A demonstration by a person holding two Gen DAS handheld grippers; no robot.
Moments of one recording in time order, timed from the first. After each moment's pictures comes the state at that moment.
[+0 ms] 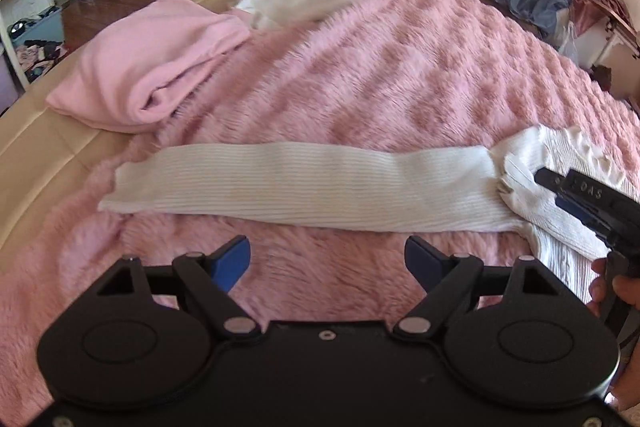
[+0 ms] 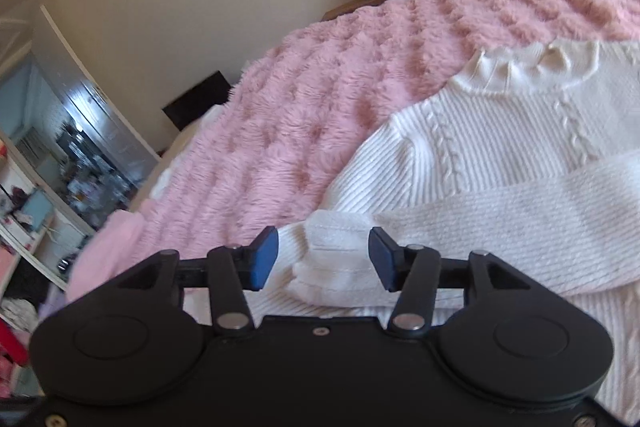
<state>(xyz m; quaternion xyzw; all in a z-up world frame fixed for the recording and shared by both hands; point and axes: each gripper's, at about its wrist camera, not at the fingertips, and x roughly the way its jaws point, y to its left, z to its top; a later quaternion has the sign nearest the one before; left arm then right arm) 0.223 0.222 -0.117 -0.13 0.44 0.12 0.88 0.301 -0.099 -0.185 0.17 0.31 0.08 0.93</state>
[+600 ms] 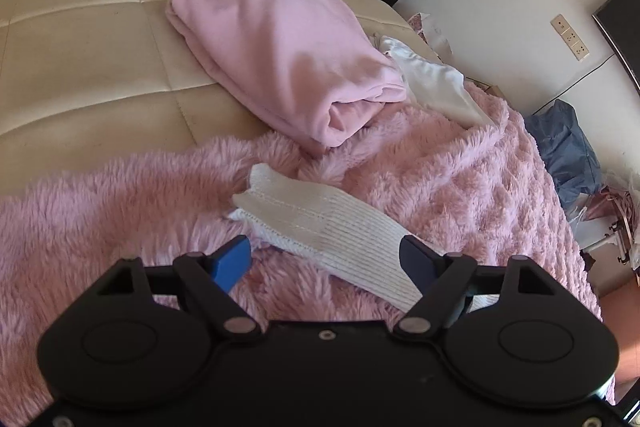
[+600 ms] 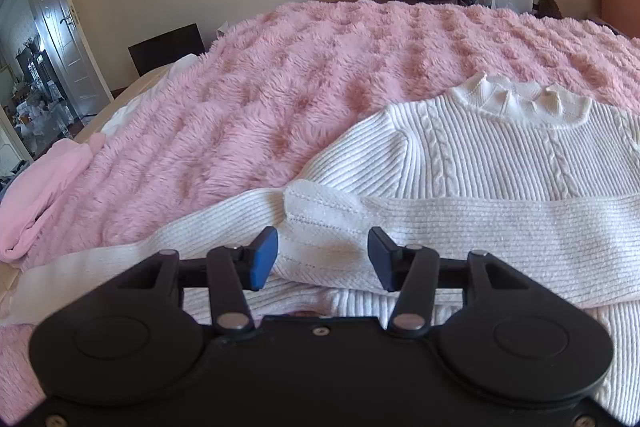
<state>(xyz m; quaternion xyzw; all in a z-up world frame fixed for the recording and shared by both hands) 0.173 0.406 -0.166 -0.39 0.33 0.18 0.84 0.297 -0.062 -0.191 0.06 0.33 0.06 0.94</state>
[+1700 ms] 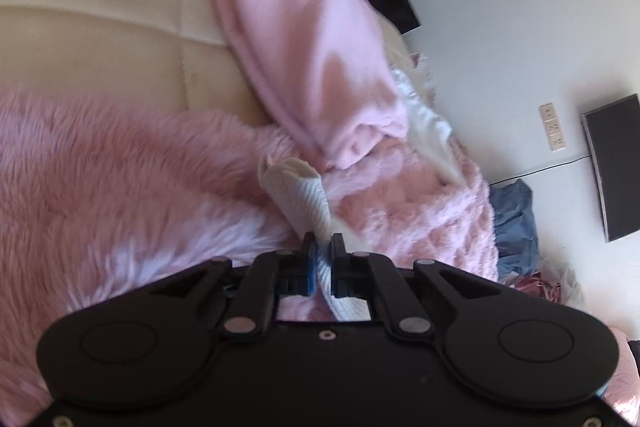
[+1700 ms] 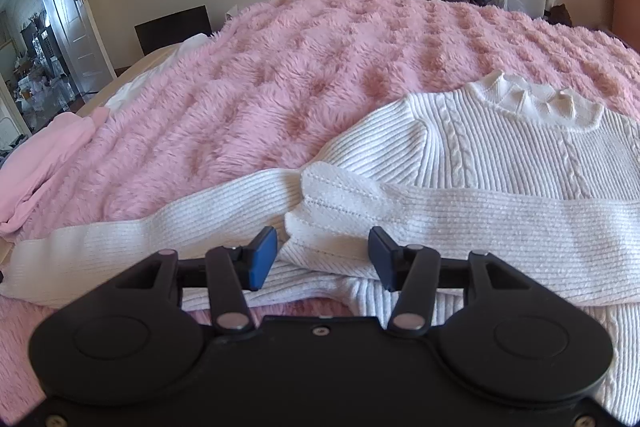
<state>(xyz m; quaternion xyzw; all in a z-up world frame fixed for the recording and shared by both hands) 0.179 0.437 -0.208 -0.54 0.24 0.14 0.79 0.295 -0.048 -0.196 0.04 0.34 0.06 0.94</state>
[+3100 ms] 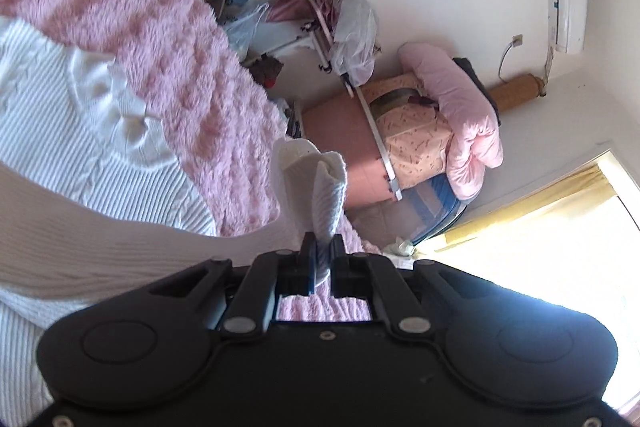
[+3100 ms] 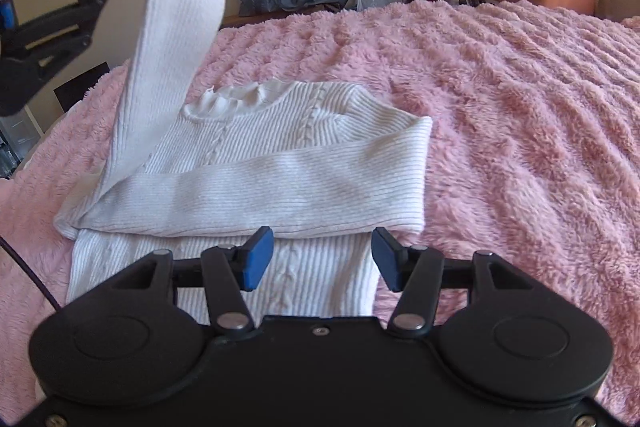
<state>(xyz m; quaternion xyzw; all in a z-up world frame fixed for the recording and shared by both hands) 0.390 -0.128 -0.142 -0.46 0.34 -0.34 0.75 0.177 -0.321 -0.180 0.11 0.32 -0.06 0.94</state>
